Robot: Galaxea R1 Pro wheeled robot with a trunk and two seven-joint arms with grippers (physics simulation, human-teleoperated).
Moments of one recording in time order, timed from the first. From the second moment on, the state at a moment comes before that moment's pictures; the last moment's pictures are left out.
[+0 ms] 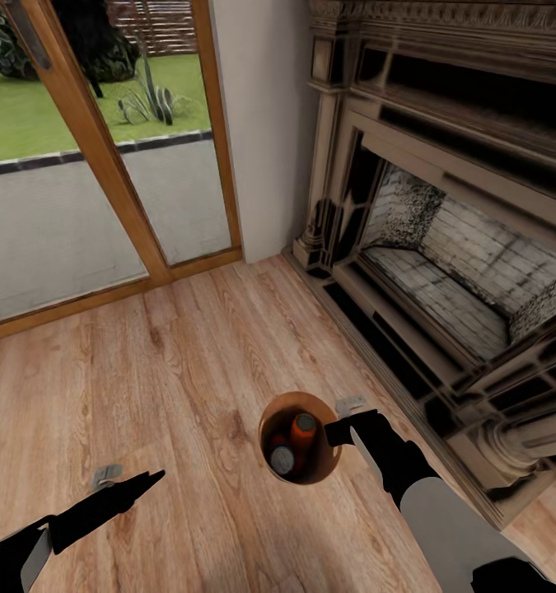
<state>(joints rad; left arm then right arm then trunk) -0.47 0.27 0.46 -0.48 0.10 0.16 -1.18 -0.76 0.05 0.21 -0.66 0.03 0.65 0.08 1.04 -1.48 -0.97</state>
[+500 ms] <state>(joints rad) -0.47 0.27 0.46 -0.48 0.10 0.16 -1.19 -0.76 0.05 0.21 -0.66 0.03 0.65 0.09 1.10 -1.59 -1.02</state>
